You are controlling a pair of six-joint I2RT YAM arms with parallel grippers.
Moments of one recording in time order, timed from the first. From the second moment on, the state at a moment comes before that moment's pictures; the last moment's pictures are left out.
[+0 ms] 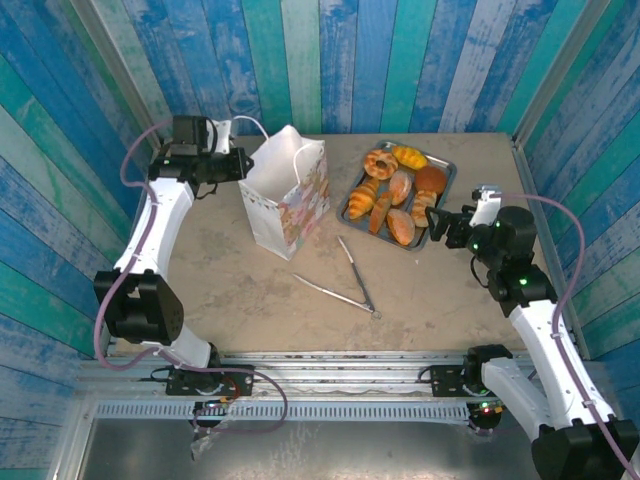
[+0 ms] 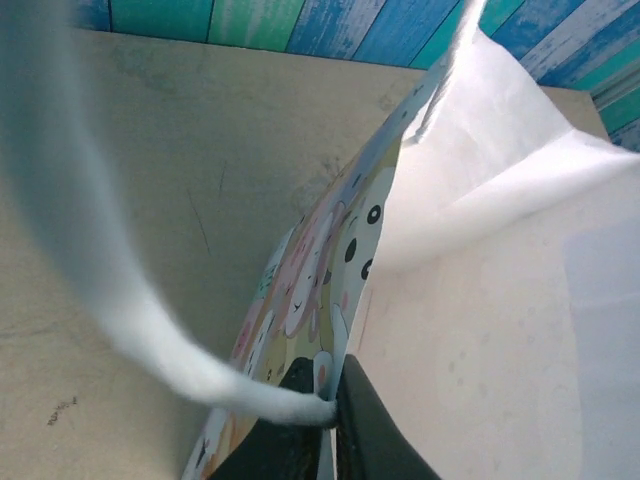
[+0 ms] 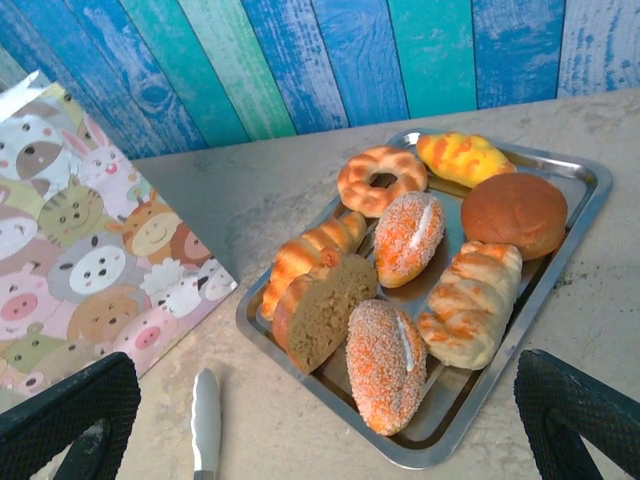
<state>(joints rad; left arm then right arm) -0.06 1.56 1.50 -0.66 0.42 -0.17 0.12 0.79 0.69 -0.26 -0.25 0.26</state>
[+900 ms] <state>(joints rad) -0.06 1.19 1.15 -0.44 0.24 -0.46 1.05 1.18 0.80 -0.51 0.12 -0.01</state>
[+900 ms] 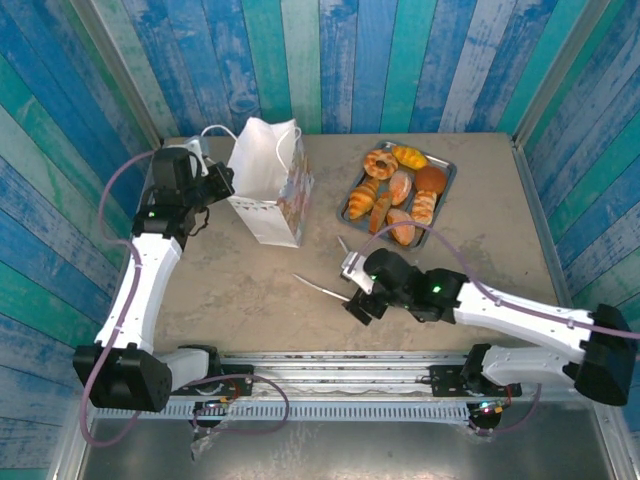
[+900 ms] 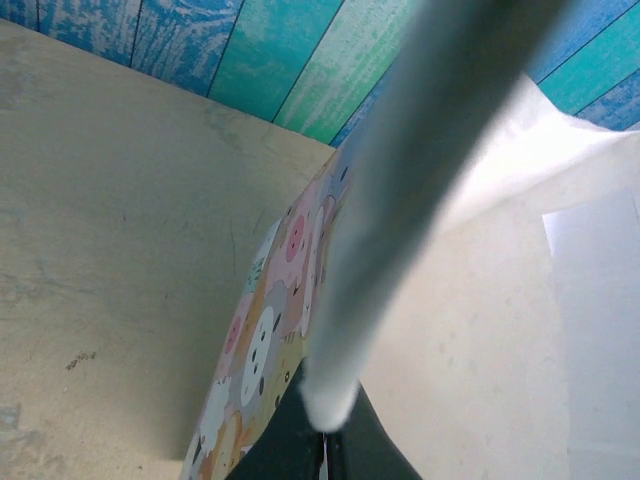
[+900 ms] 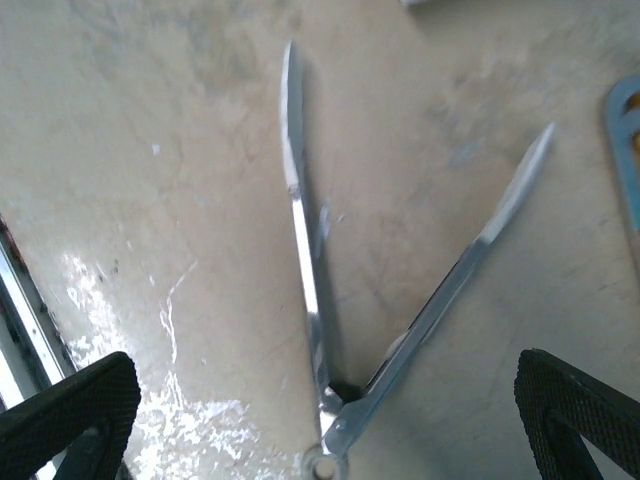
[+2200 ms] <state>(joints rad) -0.06 1.18 1.13 -0.44 0.22 -0.47 0.95 1.67 0.90 -0.45 0.14 0.18</state>
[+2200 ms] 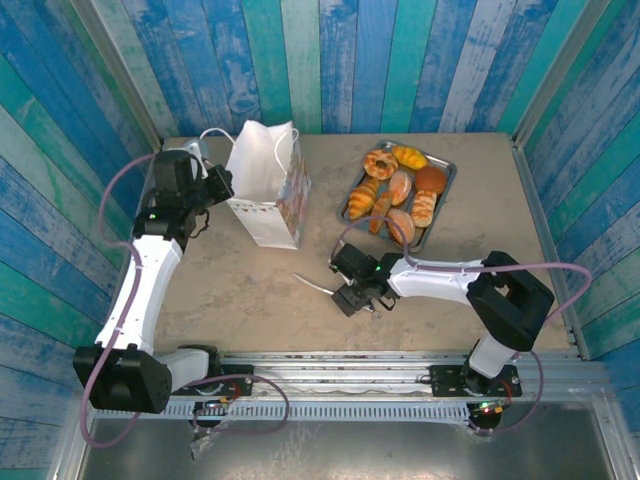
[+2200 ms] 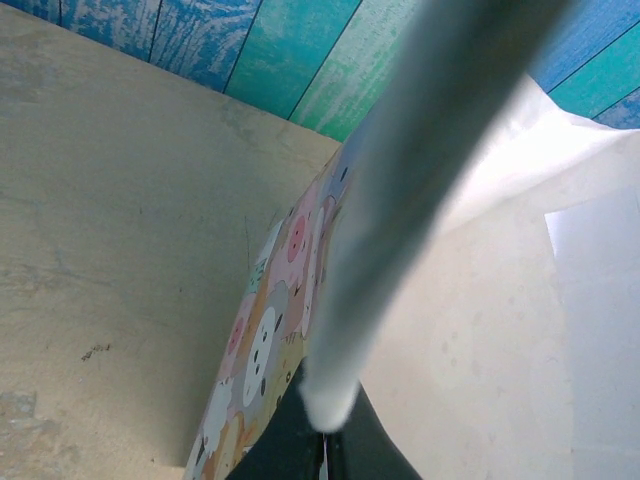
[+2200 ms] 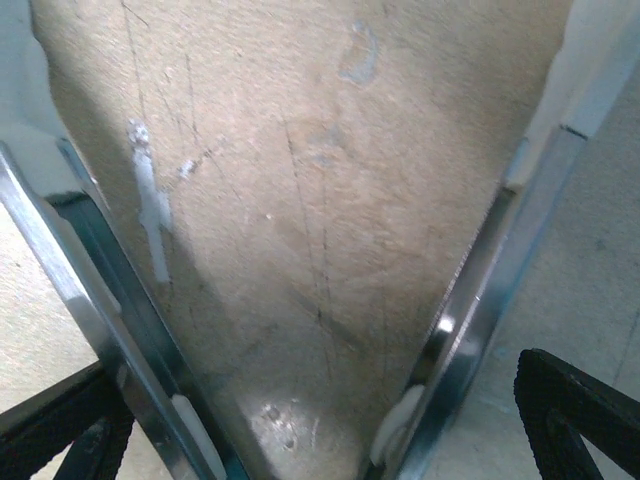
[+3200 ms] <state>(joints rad) -0.06 1.18 1.13 -0.44 0.22 -0.46 0.93 1.69 0.91 -0.45 0.08 0.18</state>
